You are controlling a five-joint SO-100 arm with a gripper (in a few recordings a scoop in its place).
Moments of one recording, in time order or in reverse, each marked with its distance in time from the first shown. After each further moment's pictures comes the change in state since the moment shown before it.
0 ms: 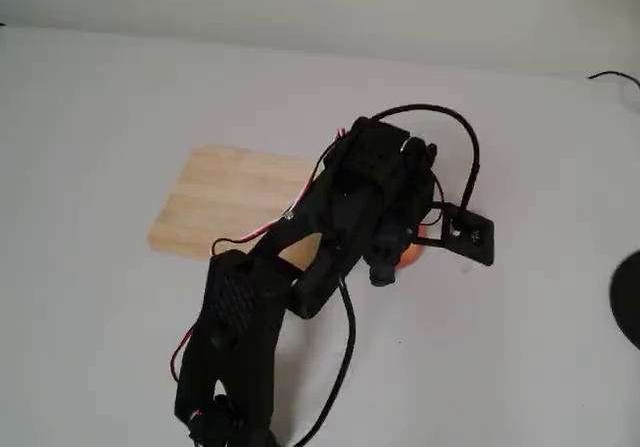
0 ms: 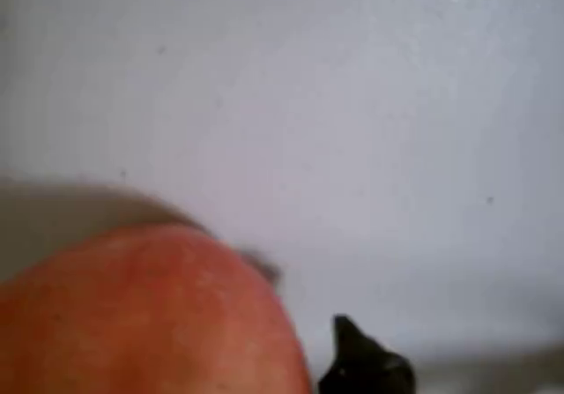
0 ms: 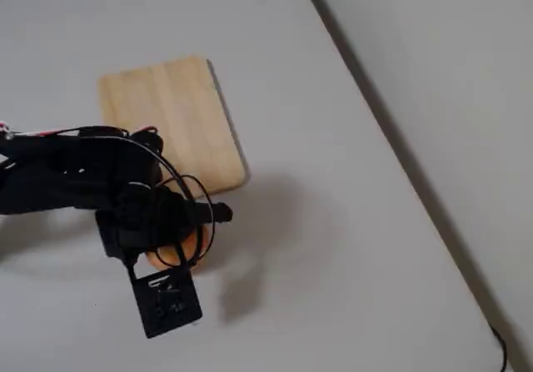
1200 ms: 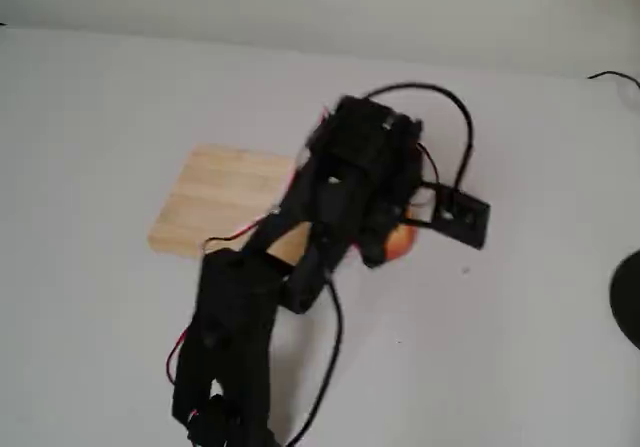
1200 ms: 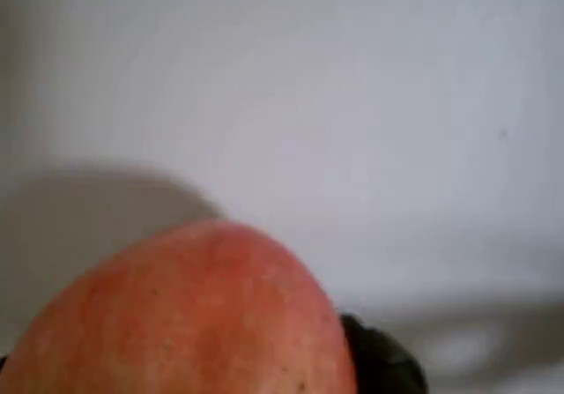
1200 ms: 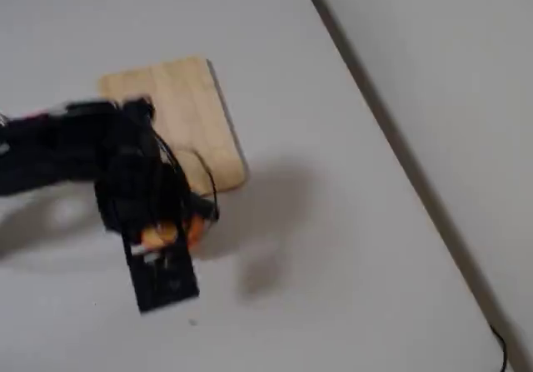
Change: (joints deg) arm -6.3 6.4 -7.3 5.1 8.3
